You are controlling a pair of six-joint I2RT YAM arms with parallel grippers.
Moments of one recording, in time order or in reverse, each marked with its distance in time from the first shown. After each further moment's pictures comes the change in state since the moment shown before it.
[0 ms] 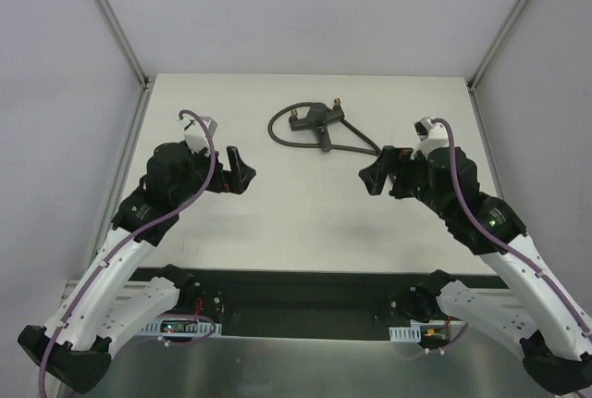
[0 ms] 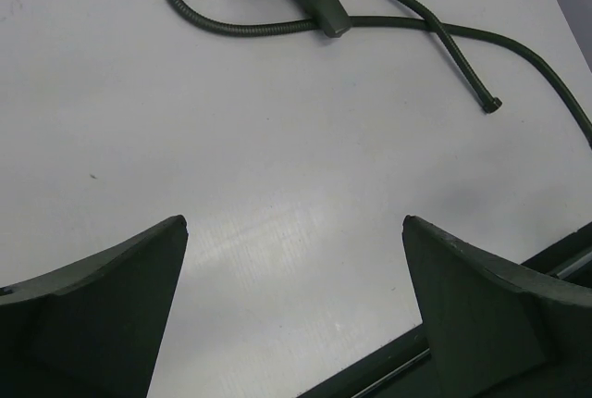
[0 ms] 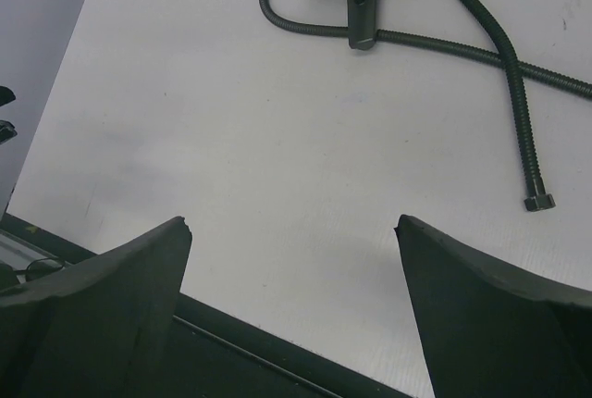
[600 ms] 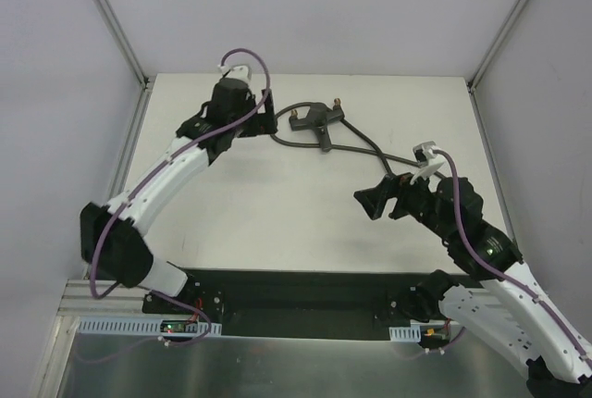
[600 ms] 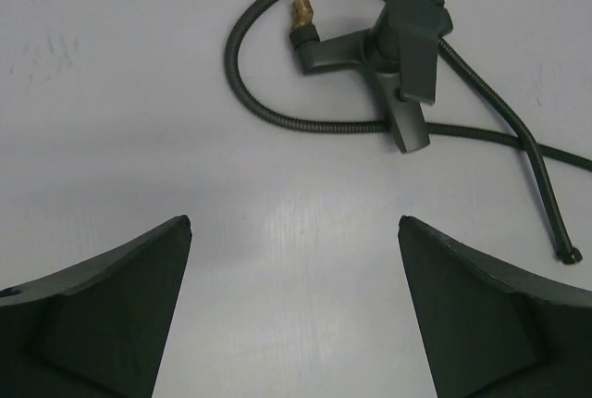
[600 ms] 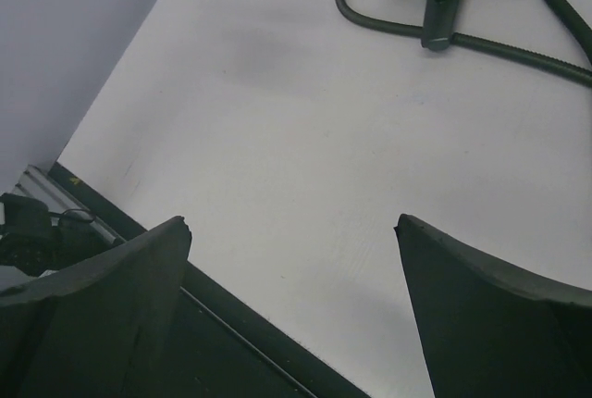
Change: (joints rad) left arm -0.028 0.597 0.383 0.050 -0.240 -0.096; right arm 0.000 -0.211 -0.279 0.191 -0.148 -0.045
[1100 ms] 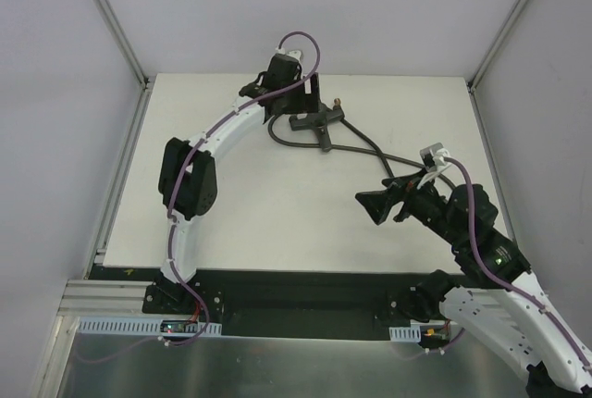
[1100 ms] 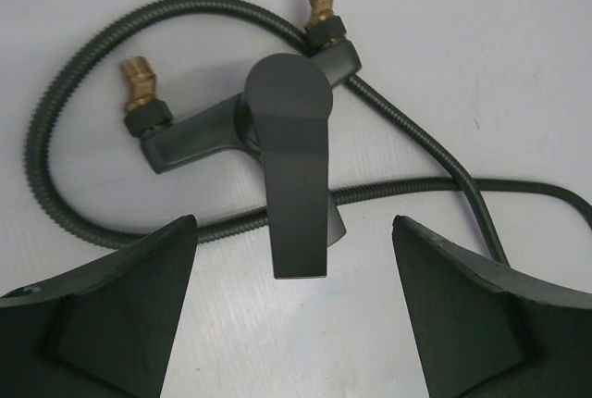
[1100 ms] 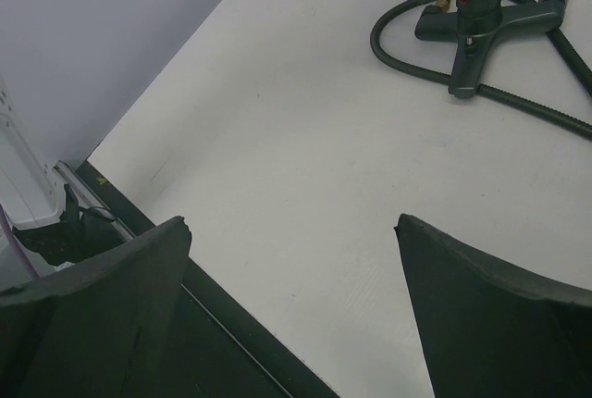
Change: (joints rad) left arm -0.048 0.718 0.643 0.007 0.133 -0.011; right arm -0.001 -0.088 -0.022 0.079 -0.095 -0.050
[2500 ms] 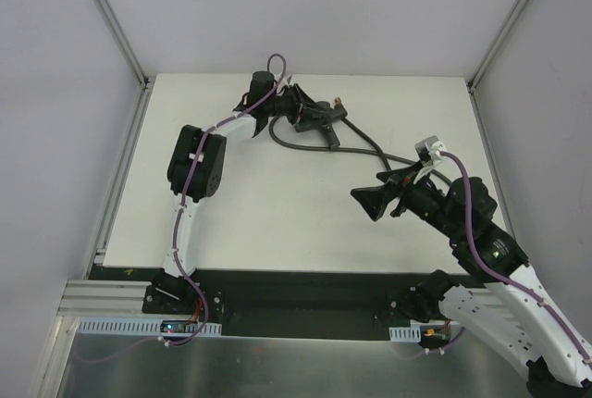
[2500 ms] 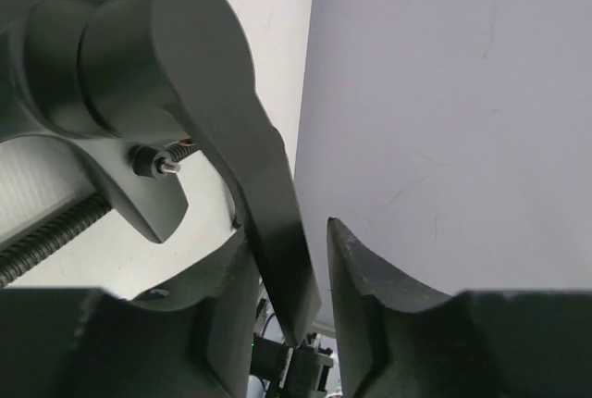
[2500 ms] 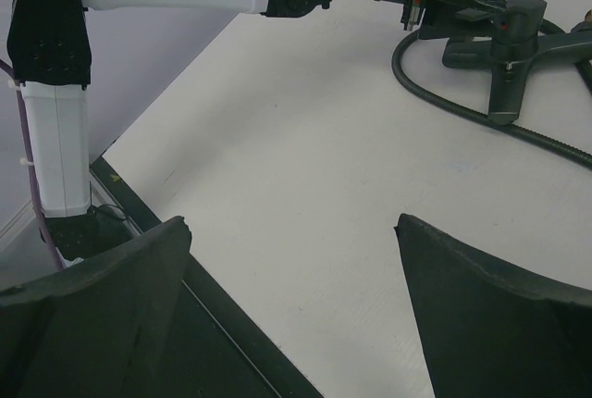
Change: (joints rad) left arm 0.143 0.226 -0.170 0.691 0.811 -0.872; right arm 0.000 0.059 0.039 0.050 -0.055 -0.035
